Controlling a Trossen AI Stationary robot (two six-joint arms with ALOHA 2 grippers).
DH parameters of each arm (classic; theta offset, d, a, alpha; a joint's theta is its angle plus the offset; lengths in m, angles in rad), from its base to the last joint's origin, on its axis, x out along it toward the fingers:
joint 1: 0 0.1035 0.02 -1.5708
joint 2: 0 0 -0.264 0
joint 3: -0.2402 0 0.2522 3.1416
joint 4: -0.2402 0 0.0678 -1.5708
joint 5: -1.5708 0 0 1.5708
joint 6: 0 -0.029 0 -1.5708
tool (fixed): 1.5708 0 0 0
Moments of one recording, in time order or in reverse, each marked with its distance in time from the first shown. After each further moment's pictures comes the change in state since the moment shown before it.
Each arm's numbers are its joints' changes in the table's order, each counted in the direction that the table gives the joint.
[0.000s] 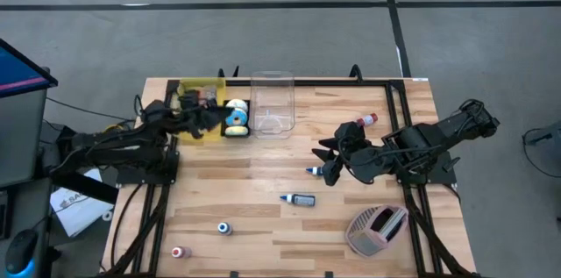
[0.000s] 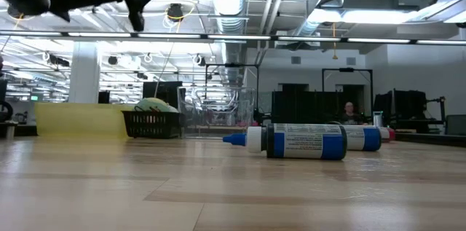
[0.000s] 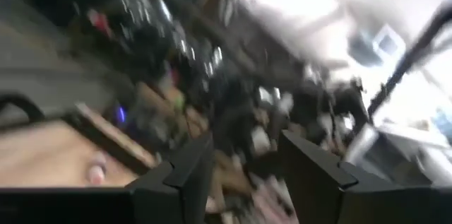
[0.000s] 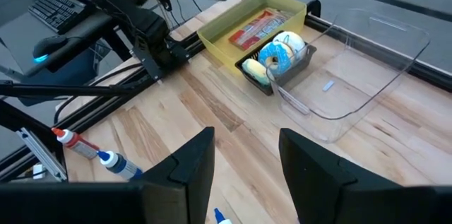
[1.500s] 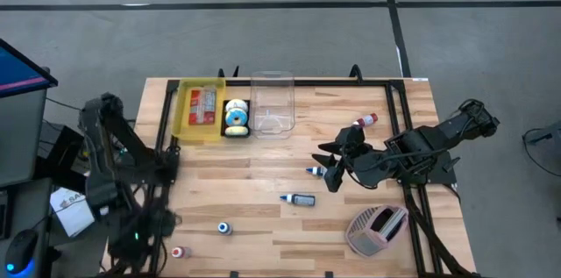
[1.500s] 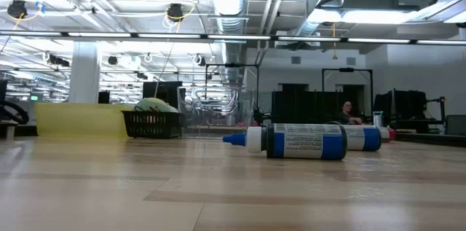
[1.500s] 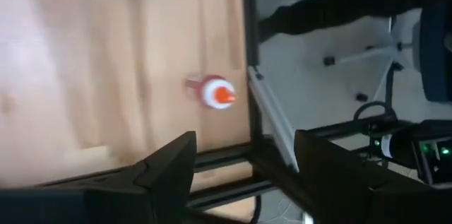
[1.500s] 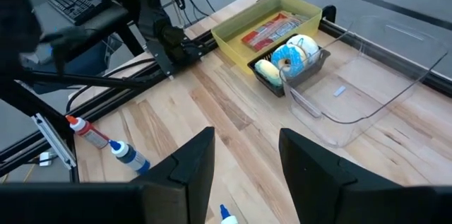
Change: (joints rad) left arm -1.572 0.481 -0.917 -1.883 0.339 0.320; right arm 0.039 0.000 0.000 0.026 -0.005 0.048
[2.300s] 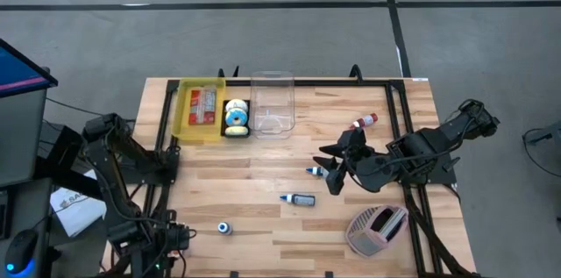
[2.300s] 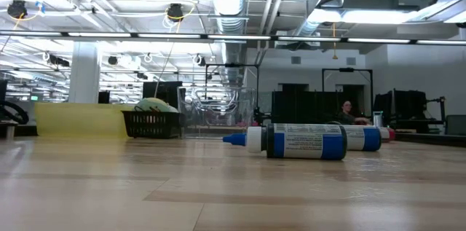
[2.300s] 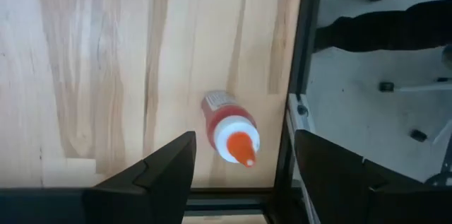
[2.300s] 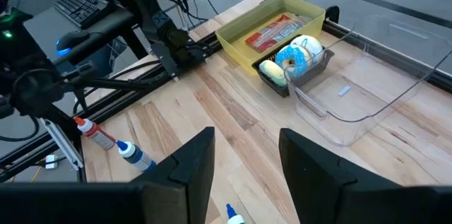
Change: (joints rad) left arm -0.008 0.258 0.011 0.067 0.075 0.153; right arm 0.022 0.000 0.000 0.003 -0.022 -0.027
